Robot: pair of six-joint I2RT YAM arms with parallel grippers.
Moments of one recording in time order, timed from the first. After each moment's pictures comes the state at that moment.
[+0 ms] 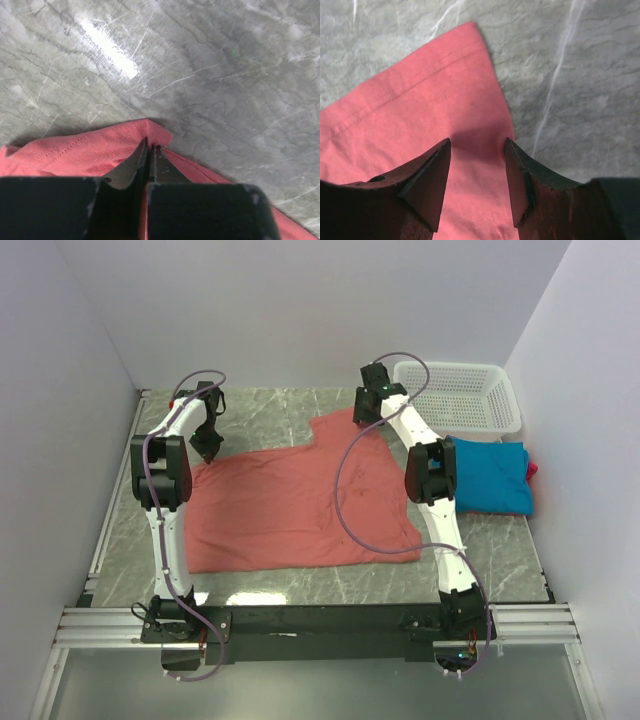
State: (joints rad) left arm -0.04 2.30 1.91 -1.00 -0.35 -0.83; right arm 0.28 2.65 2.46 -0.75 0.11 0.34
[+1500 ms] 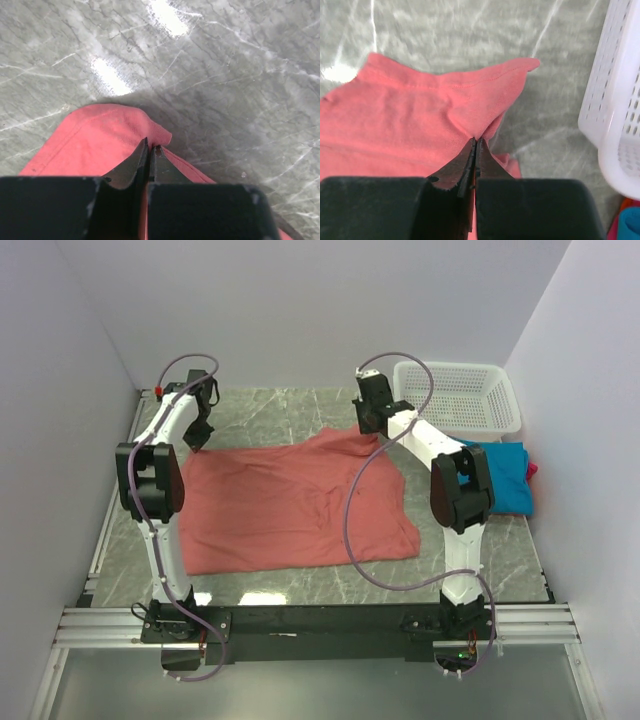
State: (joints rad) left arm -0.04 2.13 1.86 -1.01 -0.47 -0.84; right arm 0.37 2.08 1.71 -0.40 0.22 0.06
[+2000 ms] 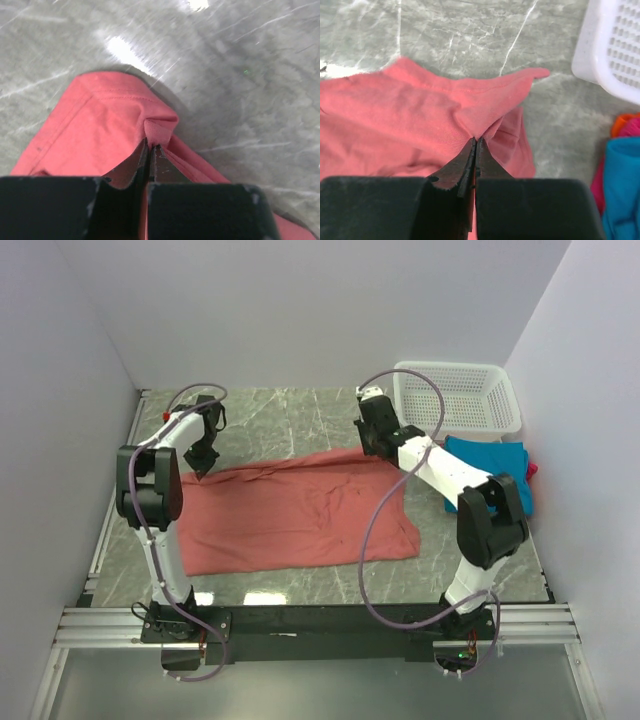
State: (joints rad) left arm -0.07 2.05 1.58 -0.94 -0.46 -0.86; right arm 0.45 1.76 1.34 -0.34 0.29 0.06
